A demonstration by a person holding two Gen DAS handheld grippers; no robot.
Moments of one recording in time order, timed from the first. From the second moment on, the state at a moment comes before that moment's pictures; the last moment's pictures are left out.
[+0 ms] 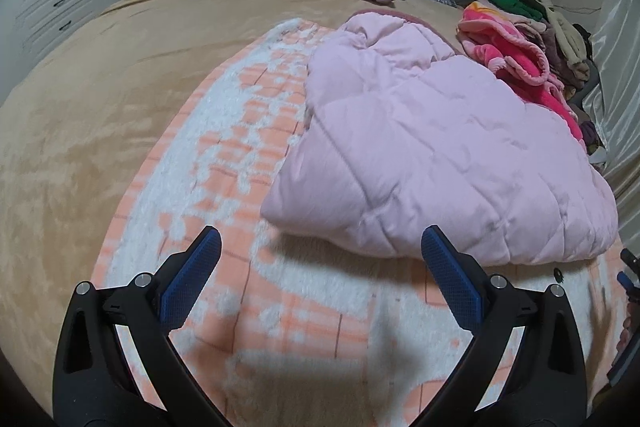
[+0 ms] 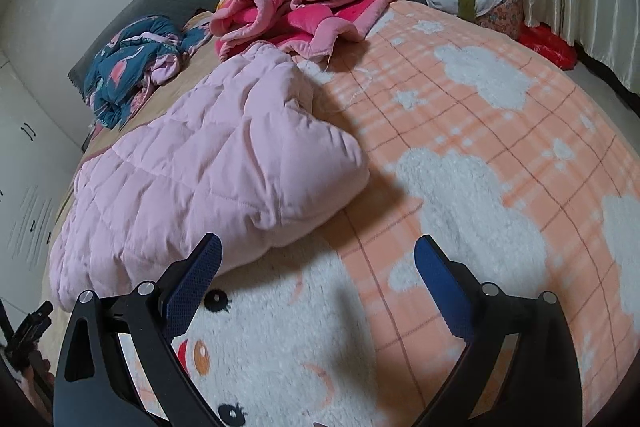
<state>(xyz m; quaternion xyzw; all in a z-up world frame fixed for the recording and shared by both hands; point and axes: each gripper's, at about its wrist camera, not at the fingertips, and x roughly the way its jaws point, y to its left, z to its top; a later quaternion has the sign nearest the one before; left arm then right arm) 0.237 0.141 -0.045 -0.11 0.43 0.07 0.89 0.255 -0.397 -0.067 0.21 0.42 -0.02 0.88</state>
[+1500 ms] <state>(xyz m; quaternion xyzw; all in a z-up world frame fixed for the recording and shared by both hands) 0.308 0.165 -0.119 -0.42 0.45 0.03 0.79 0.342 -0.379 -0.123 0.39 0.44 0.02 0.81</state>
